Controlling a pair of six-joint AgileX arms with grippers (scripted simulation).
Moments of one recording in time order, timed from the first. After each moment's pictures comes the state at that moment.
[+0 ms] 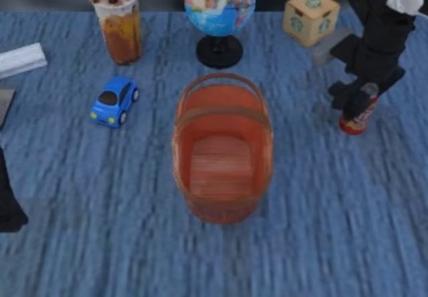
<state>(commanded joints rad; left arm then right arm) 0.00 0.00 0.00 0.00 0.00 0.00 0.21 2.46 2.05 -1.15 0.01 -0.54</state>
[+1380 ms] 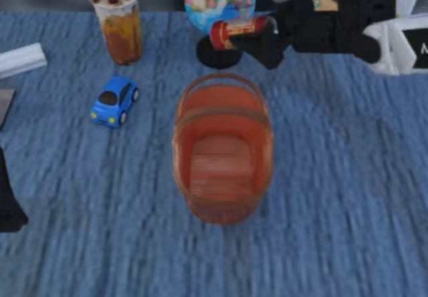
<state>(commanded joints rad) 0.00 0.00 0.00 0.00 0.00 0.00 0.29 2.26 1.52 0.28 -0.78 -0.13</state>
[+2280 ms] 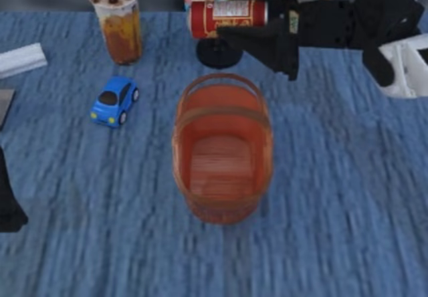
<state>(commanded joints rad) 0.00 0.00 0.00 0.00 0.00 0.00 0.32 2.11 1.29 0.84 -1.12 0.03</state>
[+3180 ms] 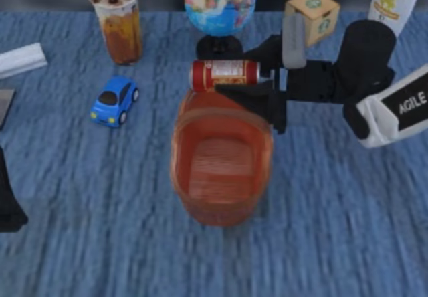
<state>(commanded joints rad) 0.00 0.00 0.00 0.00 0.00 0.00 0.33 2.36 1.23 1.15 -1.11 0.03</state>
